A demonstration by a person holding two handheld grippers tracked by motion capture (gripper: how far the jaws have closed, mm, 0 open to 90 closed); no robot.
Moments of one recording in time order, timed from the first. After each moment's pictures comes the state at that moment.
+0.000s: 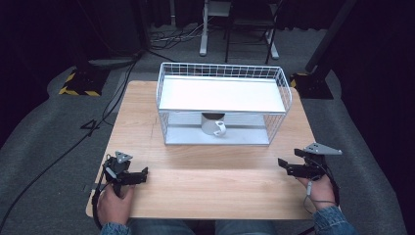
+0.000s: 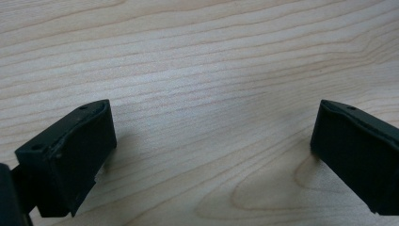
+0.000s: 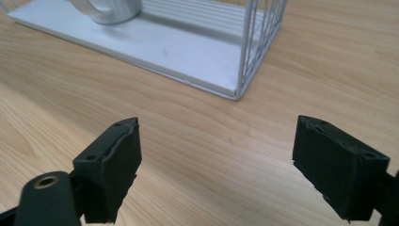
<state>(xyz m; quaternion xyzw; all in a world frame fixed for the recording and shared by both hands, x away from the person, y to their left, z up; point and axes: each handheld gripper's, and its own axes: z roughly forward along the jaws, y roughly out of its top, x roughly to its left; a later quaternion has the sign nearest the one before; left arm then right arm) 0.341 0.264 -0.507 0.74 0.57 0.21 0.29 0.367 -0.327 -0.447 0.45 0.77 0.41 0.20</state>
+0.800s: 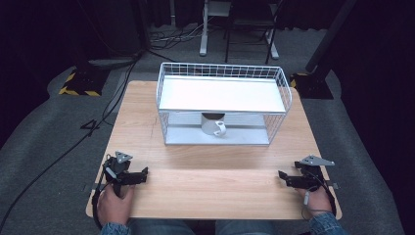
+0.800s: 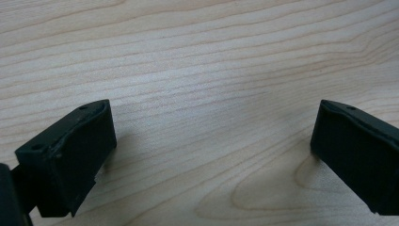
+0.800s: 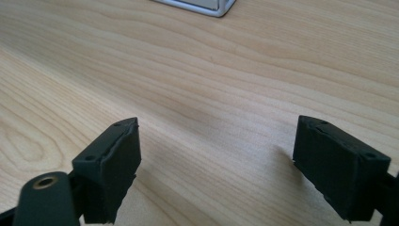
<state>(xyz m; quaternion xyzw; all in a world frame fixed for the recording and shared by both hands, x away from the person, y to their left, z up) 0.341 0.264 -0.507 0.74 0.57 0.21 0.29 0.359 -0.341 -0.502 0.47 0.78 0.36 0.20</state>
